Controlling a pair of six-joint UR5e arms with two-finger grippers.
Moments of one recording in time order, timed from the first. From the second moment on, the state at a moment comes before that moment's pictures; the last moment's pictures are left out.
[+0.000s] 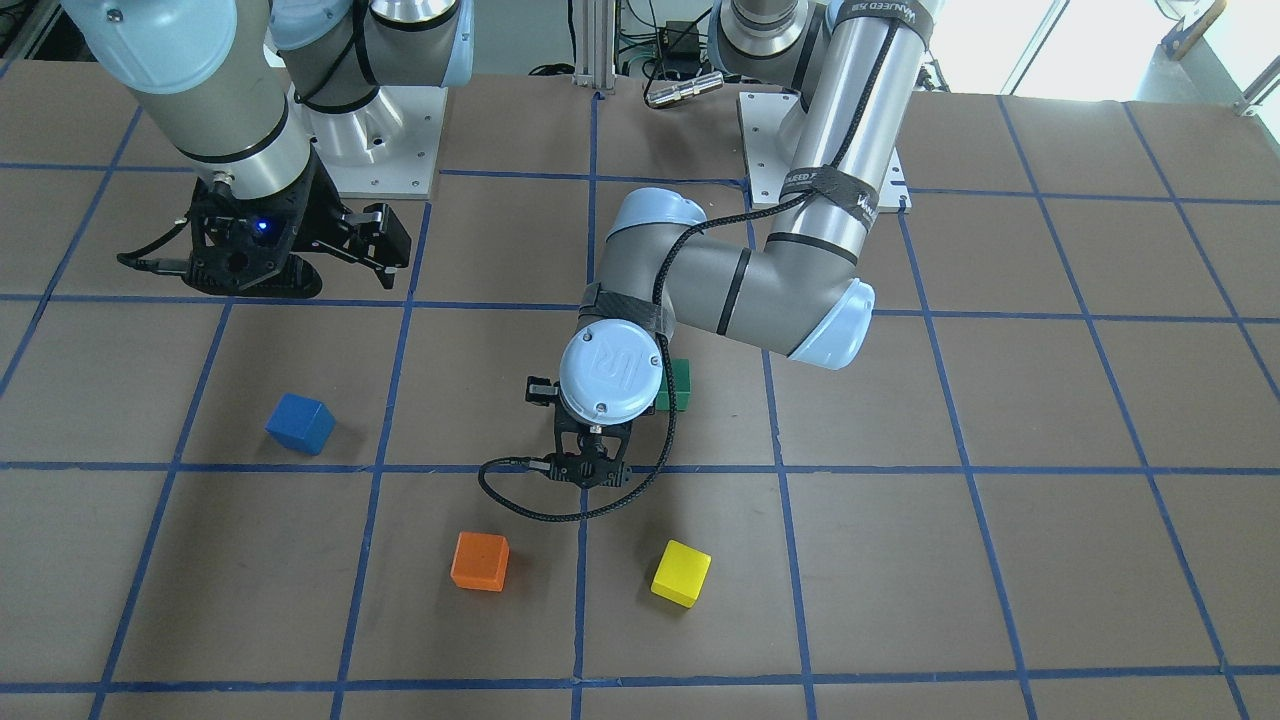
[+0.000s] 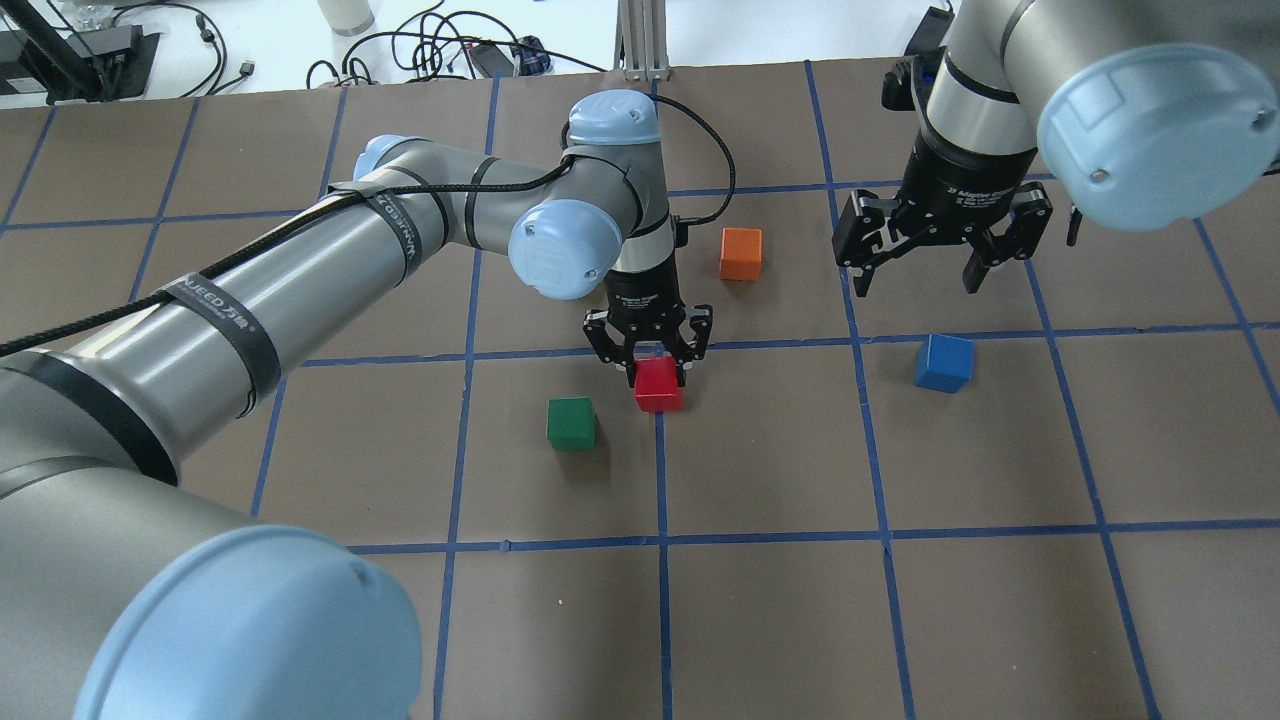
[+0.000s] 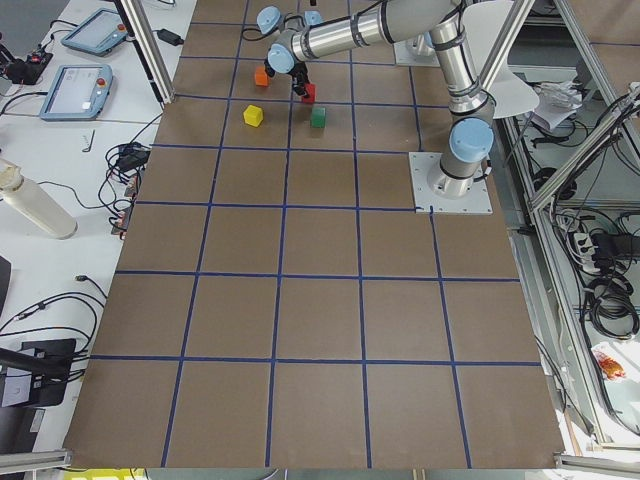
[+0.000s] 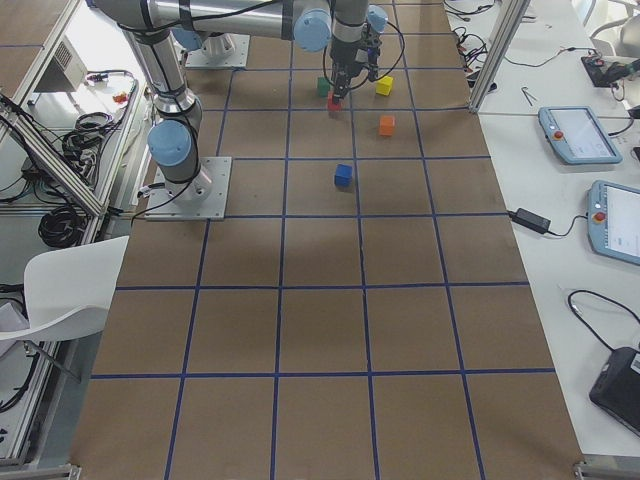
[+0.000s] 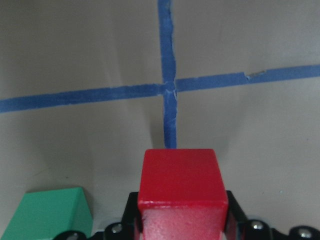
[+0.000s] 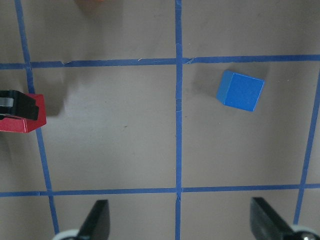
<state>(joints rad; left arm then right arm) -1.92 -2.16 -1.48 -1.41 1.37 -0.23 1.60 -1.52 1.64 -1.56 -1.57 0.04</state>
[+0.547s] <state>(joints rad) -1.92 -2.14 -1.47 -1.42 1.38 -0.23 1.60 -1.52 1.63 -1.56 -1.57 0.04</state>
